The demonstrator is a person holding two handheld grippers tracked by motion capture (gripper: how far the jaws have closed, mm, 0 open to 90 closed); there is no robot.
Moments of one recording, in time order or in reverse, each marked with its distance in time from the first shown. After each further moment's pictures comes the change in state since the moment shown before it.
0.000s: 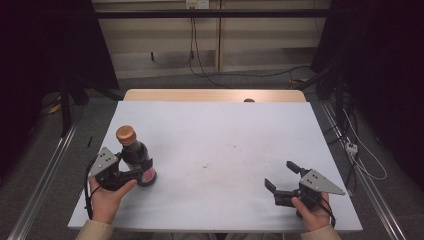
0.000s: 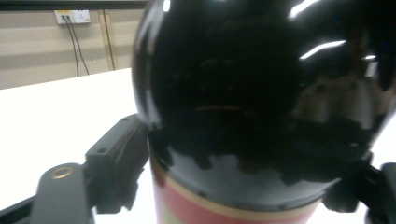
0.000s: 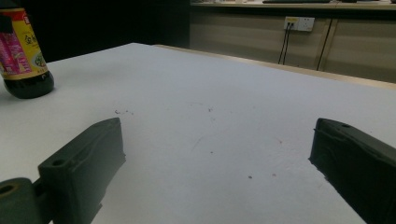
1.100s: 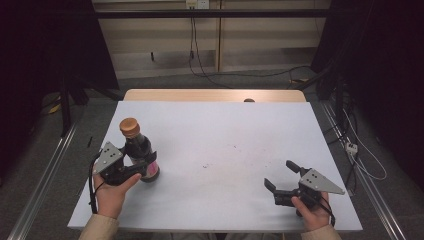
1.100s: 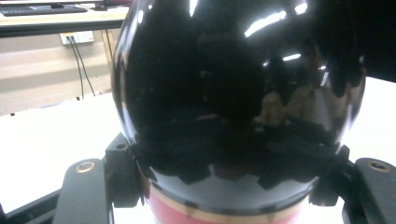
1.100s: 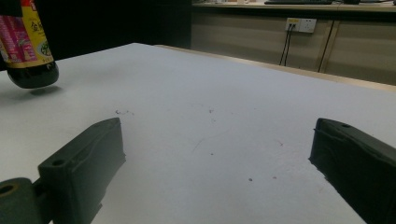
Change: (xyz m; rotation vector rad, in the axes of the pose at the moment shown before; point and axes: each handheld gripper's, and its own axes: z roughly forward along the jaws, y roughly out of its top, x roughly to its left) left arm -0.011 0.018 0.009 -0.046 0.013 0.046; right arm -0.001 0.001 0.001 -0.003 0.007 -0.007
